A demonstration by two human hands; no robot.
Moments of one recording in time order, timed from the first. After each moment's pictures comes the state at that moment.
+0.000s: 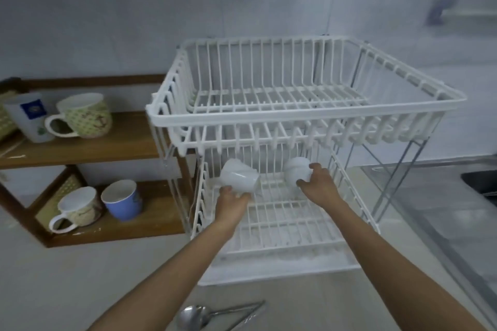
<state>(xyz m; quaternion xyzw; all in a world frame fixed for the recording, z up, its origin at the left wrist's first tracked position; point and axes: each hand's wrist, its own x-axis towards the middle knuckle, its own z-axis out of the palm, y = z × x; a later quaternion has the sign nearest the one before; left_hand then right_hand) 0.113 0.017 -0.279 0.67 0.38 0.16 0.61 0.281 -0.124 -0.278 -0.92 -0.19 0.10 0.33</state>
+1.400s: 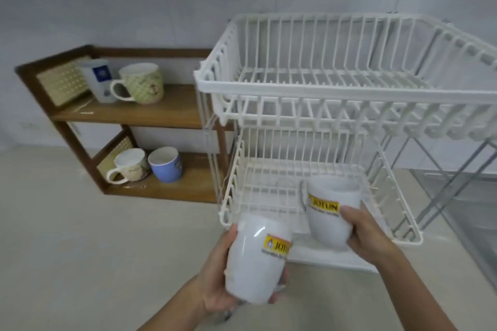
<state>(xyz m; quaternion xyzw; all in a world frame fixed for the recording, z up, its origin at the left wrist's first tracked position) -0.039 -0.042 -0.289 0.21 0.14 -0.08 0.96 0.199 -0.182 -0.292 -0.51 -0.23 0.41 0.72</state>
